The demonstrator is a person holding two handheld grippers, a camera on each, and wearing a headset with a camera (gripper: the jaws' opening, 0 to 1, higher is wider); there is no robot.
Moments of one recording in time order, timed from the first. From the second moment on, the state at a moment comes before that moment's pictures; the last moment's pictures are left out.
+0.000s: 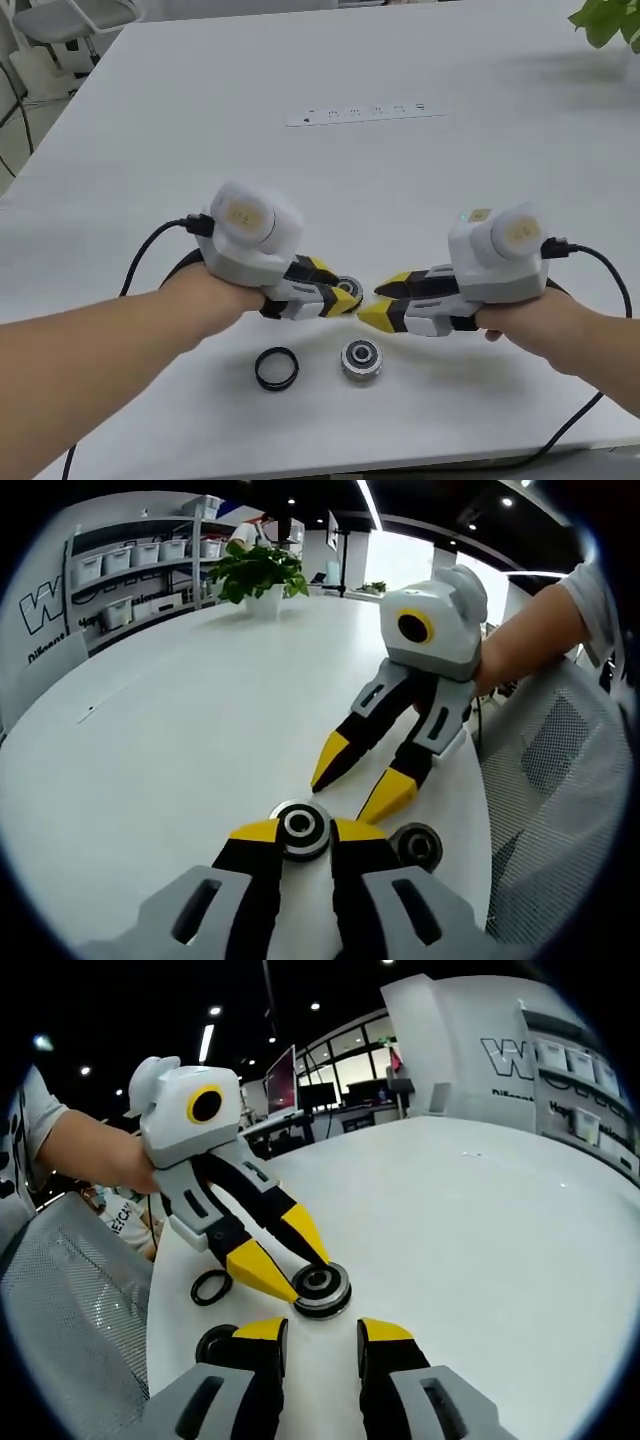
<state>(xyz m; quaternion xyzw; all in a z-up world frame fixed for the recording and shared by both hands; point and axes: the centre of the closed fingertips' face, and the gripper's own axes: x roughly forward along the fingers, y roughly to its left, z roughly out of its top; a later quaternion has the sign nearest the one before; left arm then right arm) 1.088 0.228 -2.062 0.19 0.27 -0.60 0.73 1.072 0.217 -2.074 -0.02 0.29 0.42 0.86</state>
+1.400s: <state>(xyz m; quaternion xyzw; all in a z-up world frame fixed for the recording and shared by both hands) 1.091 0.228 -2.062 0.21 0.26 -0.57 0.76 1.082 0.227 -2.078 -0.05 0.28 0.41 0.87</state>
